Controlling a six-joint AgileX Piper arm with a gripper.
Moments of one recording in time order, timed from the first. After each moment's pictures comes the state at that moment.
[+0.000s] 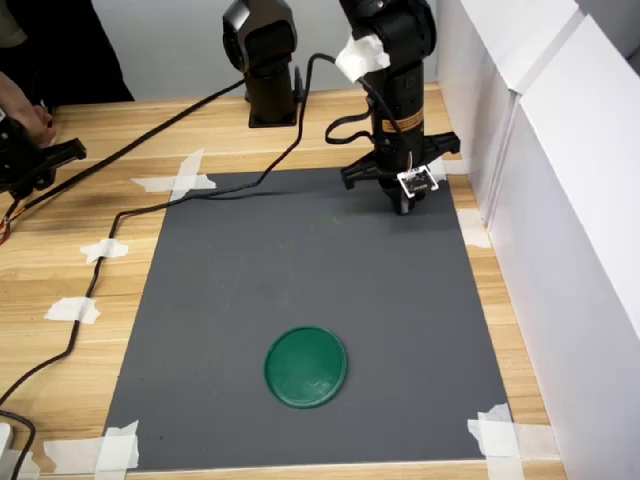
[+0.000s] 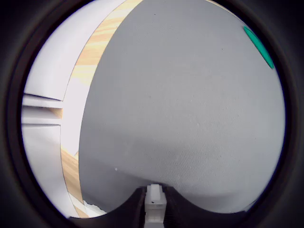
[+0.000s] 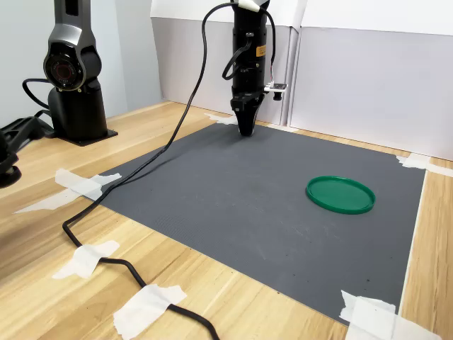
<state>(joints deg) 36.7 97.7 -55.9 7.2 38.5 13.5</state>
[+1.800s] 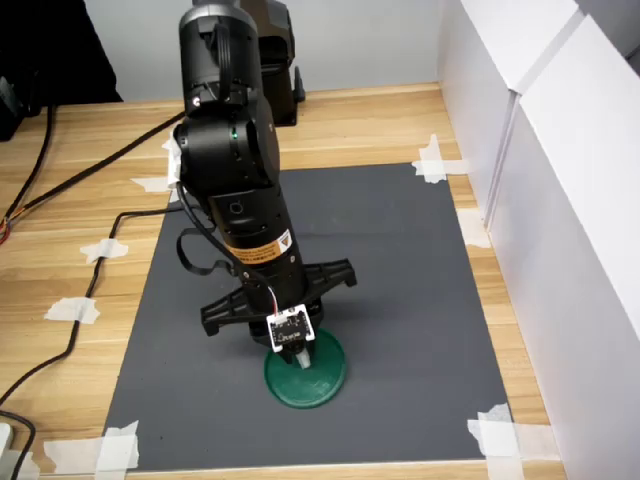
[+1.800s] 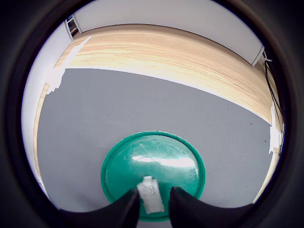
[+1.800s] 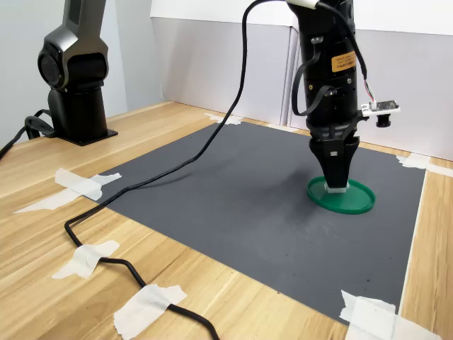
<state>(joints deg) 6.4 115.4 -85.8 7.0 41.4 -17.5</state>
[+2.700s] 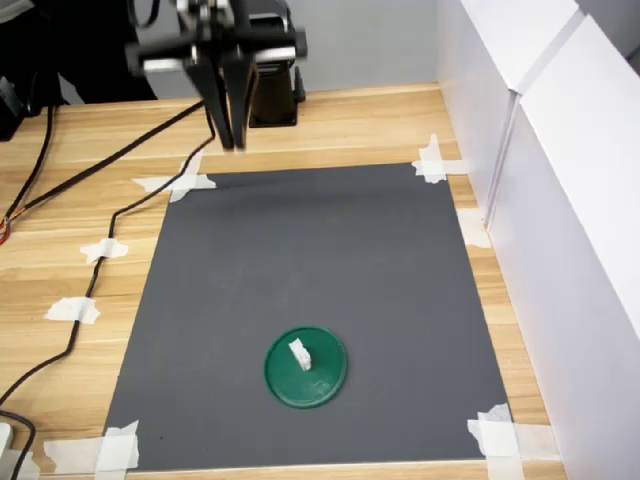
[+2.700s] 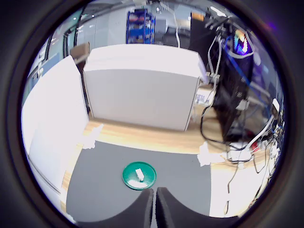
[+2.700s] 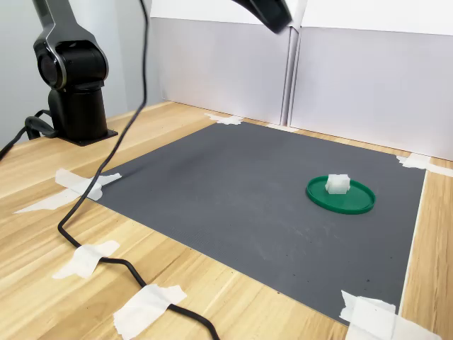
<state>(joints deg) 3.1 50.9 -44.8 5.8 23.1 -12.8</state>
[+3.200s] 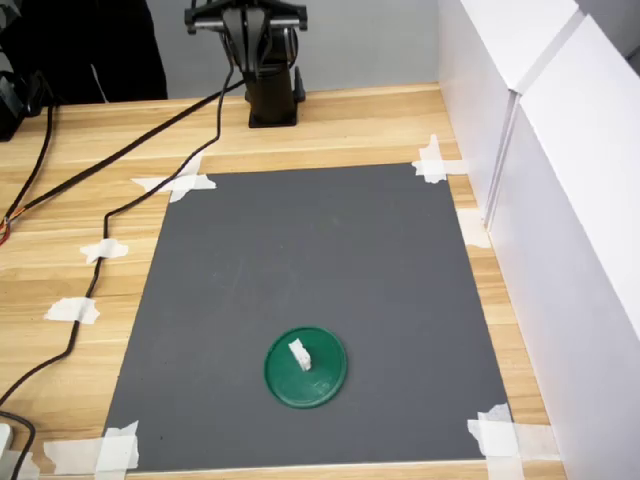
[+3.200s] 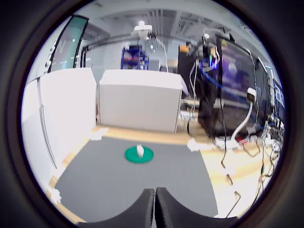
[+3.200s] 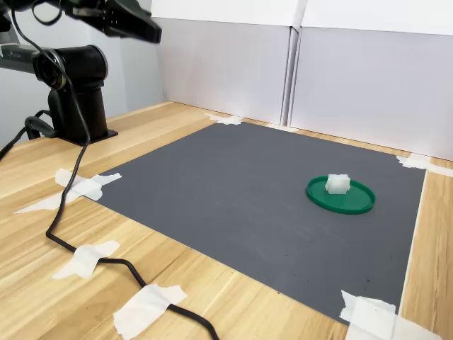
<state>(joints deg) 2.4 -0.5 -11.0 2.3 28.2 -8.1</state>
